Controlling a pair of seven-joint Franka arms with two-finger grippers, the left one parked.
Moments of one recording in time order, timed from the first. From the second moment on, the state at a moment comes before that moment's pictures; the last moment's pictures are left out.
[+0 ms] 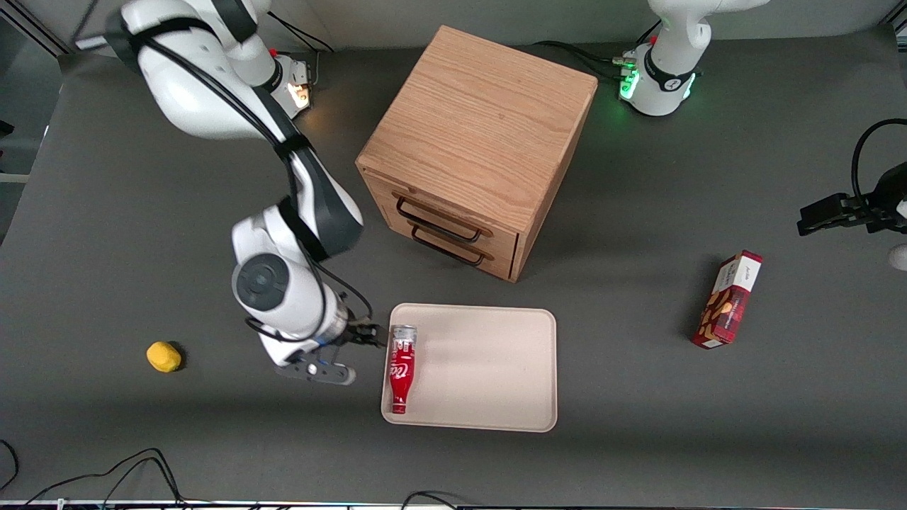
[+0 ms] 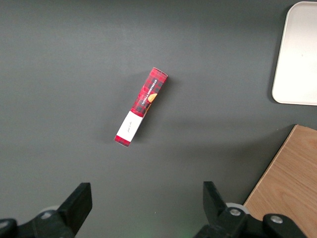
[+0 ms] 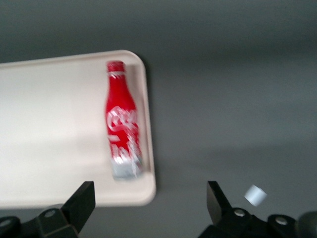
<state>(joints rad) 0.36 0.66 0.06 -1.28 0.00 1.98 0.57</state>
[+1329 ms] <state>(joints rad) 0.00 0.07 0.06 -1.53 0.00 1.51 0.12</state>
